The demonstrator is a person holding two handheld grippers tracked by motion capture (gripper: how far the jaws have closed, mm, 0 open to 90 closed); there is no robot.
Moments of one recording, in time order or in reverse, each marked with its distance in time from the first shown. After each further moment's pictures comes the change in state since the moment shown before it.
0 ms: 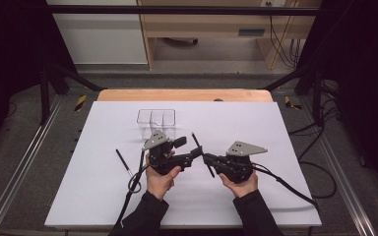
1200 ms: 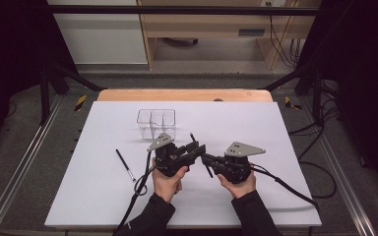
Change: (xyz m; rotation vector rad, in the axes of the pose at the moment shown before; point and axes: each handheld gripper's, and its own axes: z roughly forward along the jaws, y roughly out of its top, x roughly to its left) left arm -0.008 -0.008 0.011 -0.002 -0.033 -0.102; right arm 0.003 -0.001 0.003 -0.005 0.000 0.001
